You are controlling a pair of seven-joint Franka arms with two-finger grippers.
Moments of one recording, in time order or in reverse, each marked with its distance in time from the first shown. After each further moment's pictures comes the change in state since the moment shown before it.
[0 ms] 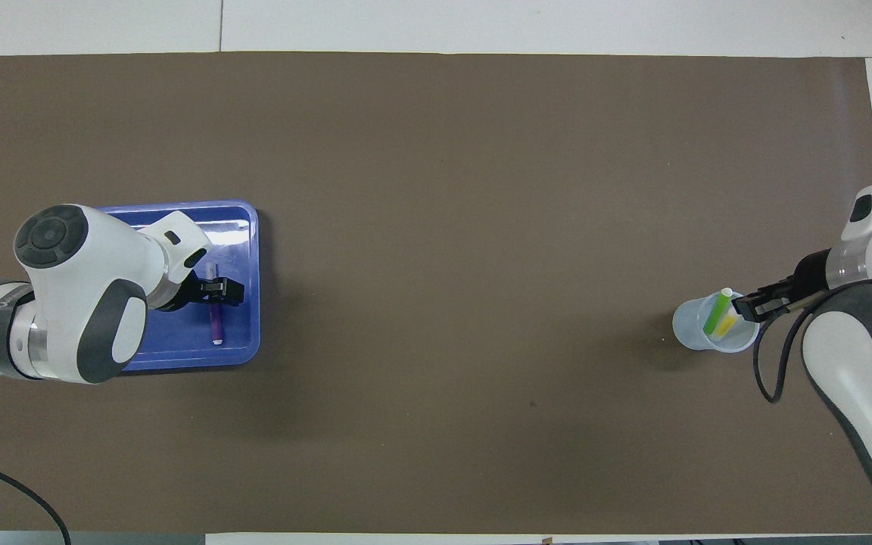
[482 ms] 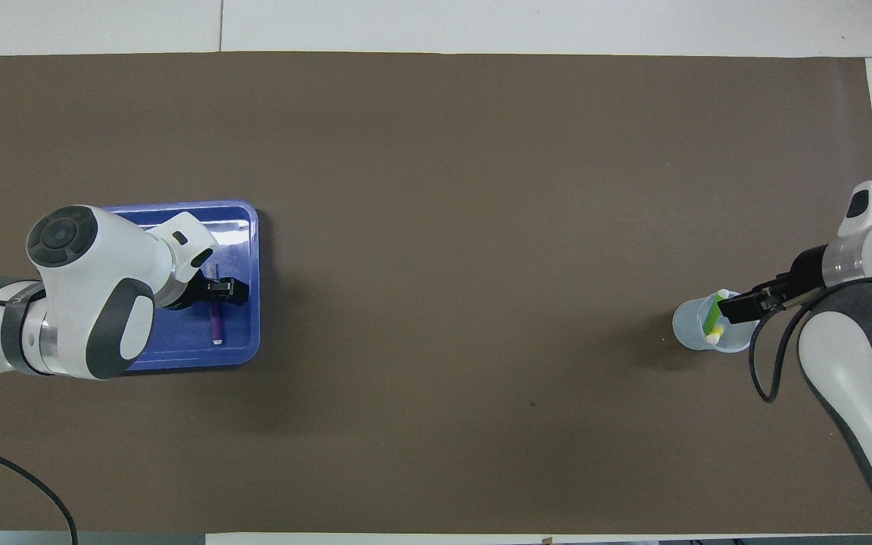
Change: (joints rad) left arm -0.001 0.037 -0.001 0.000 0.005 0.034 0.001; right arm 0.026 0.000 0.015 0.051 0.069 -0.008 0.044
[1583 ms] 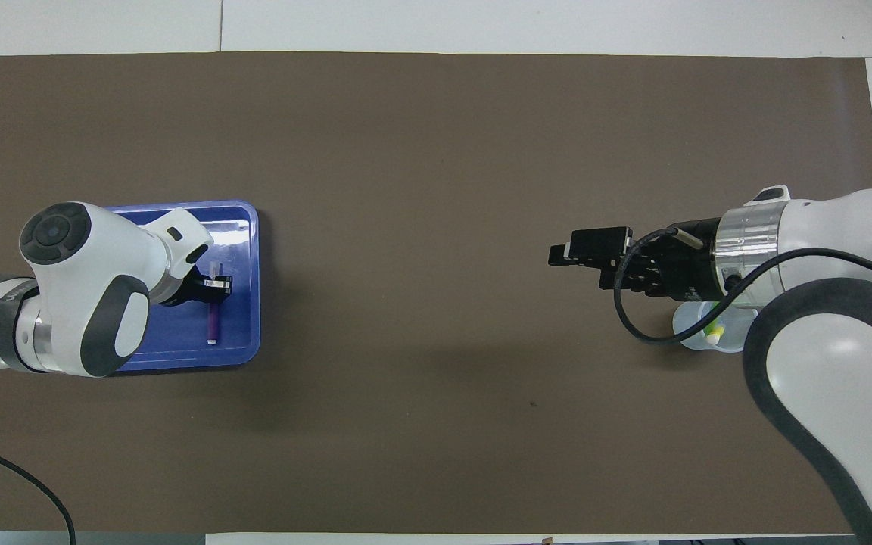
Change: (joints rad) left arm 0.004 -0.003 0.005 0.021 0.009 -0.014 0.000; right arm 0.220 0.000 0.013 0.056 0.603 0.077 0.630
